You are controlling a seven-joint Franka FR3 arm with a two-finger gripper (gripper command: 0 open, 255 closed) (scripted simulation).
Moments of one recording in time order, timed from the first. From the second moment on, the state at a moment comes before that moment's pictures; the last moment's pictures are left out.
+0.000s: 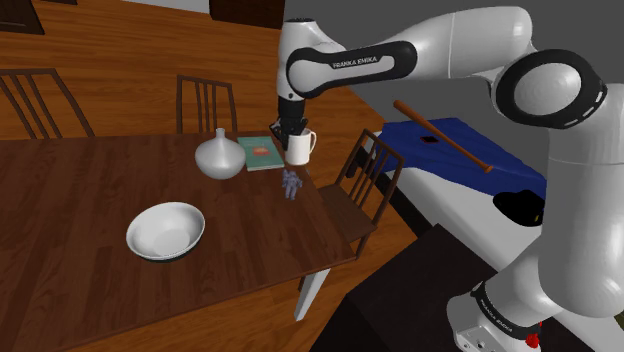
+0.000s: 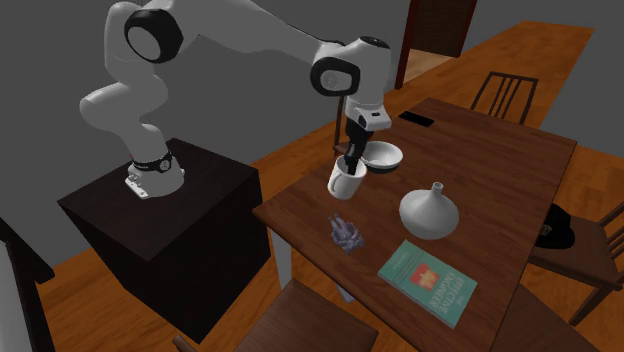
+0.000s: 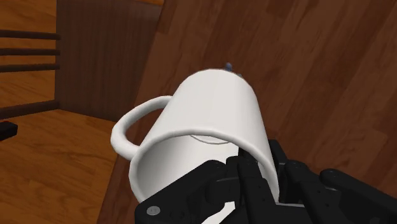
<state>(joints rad) 0.07 0.59 0.29 -1.45 -0.21 1.96 0.34</state>
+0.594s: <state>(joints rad) 0.08 0.71 0.28 -1.33 -0.23 1.96 0.32</state>
